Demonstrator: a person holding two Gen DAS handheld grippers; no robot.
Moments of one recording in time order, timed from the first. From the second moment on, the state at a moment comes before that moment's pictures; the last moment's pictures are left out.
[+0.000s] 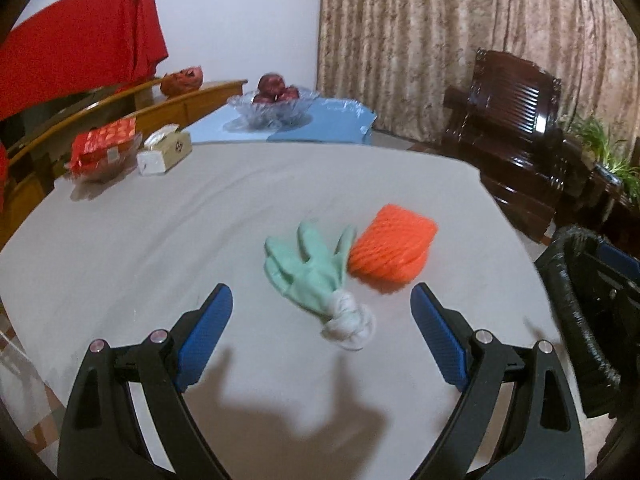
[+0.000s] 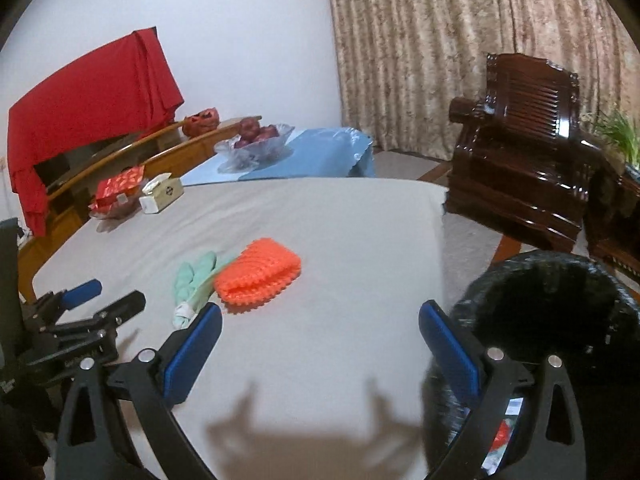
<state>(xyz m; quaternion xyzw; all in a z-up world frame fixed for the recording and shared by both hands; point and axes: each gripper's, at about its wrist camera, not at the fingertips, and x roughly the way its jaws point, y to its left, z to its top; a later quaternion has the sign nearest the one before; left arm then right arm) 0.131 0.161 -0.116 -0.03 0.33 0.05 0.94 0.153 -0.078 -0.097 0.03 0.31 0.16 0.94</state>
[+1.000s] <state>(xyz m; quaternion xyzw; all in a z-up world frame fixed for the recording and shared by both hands) 0.206 0.174 -0.190 -0.09 0.42 0.03 0.90 0.197 -0.042 -0.132 0.01 0.34 0.16 0.93</state>
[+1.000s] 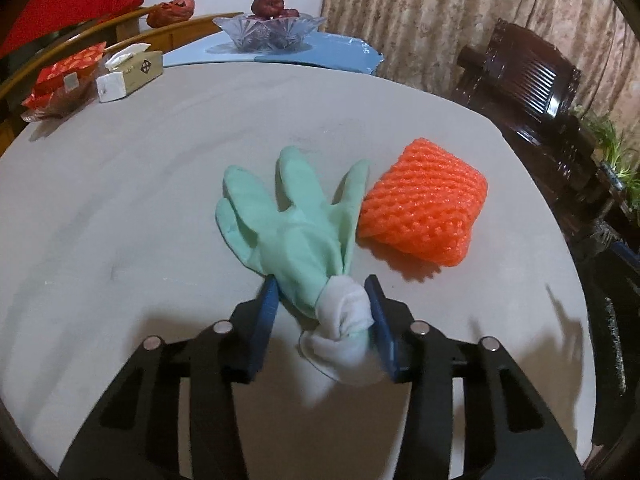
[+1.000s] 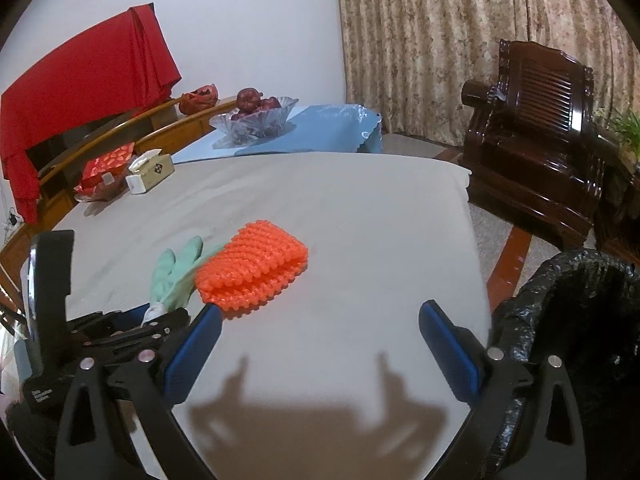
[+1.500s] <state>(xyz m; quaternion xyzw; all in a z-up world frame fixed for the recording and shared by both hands) 0.185 0.217 -0.160 -0.09 0.38 0.07 0.92 0.226 0.017 -0.143 0.01 0.35 0.20 0.91</state>
